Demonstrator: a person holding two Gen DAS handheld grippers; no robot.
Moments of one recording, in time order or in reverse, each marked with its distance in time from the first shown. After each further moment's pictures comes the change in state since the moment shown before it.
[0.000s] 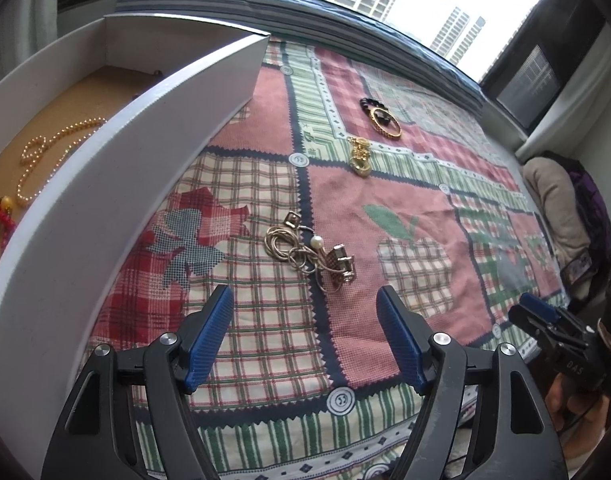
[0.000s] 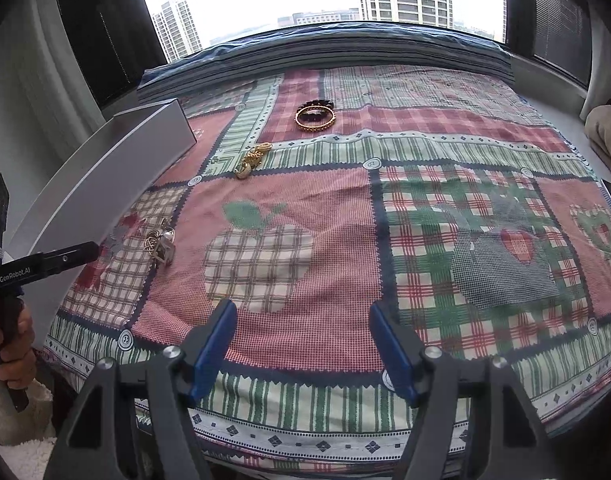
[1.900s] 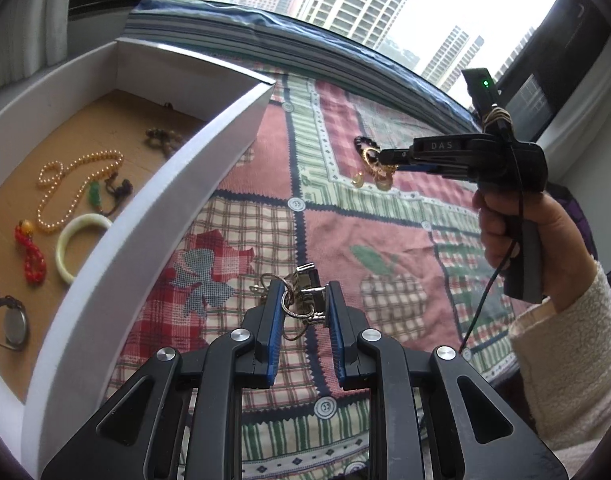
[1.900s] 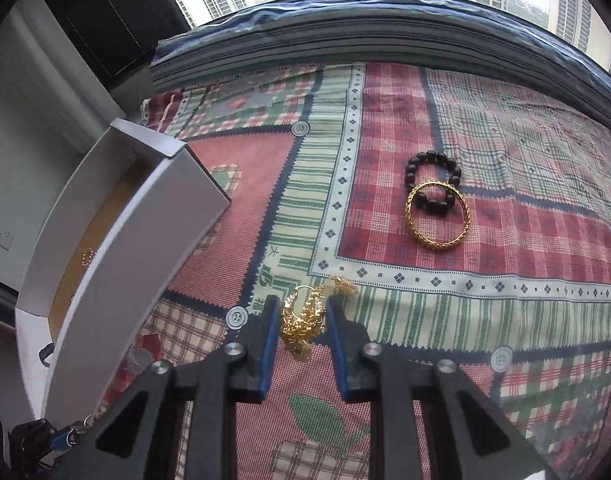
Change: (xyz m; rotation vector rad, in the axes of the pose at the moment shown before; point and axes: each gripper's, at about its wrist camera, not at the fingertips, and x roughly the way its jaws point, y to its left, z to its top) left arm -0.054 0.005 0.028 -0.043 -0.071 -0.039; right arm 0.130 0.079 0.212 -0.110 0.201 0.158
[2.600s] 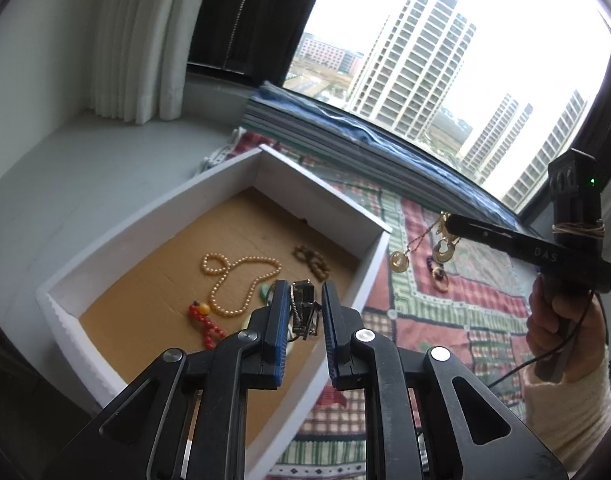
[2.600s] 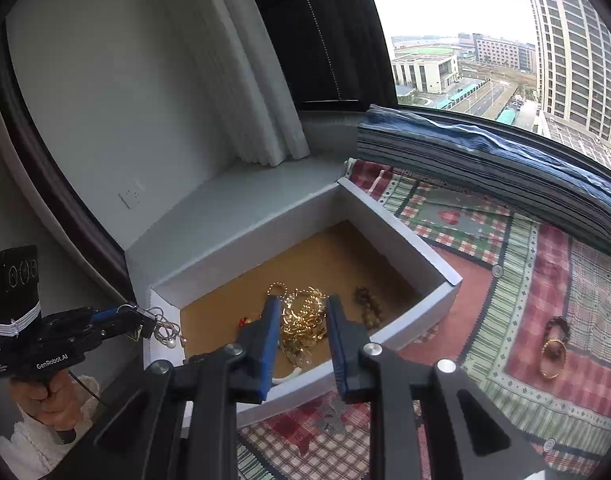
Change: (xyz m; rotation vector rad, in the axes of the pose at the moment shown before) left arm -0.157 0.127 0.060 -0.170 -0.236 0.192; right arm -0.105 0.224 0.022 -0.377 -0.168 0.331
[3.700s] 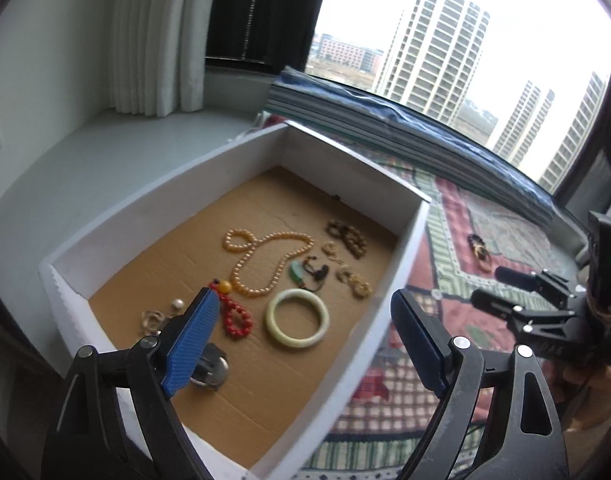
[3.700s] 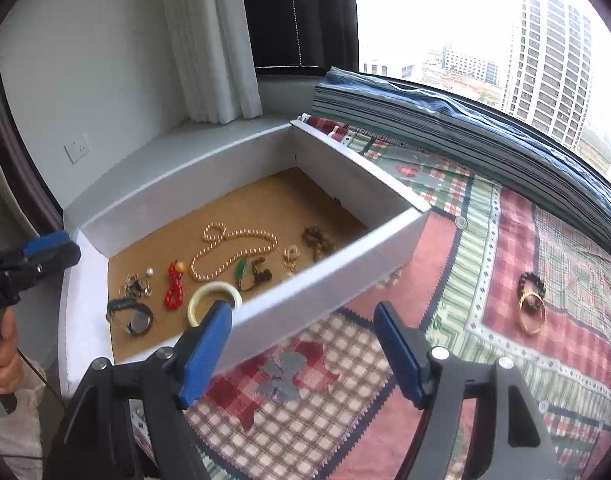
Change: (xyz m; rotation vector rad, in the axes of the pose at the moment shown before) left arm 0.035 -0.019 -0.059 0.070 -0.009 0.091; right arm 0.036 -0.010 -0.102 -0.048 0.042 -0.251
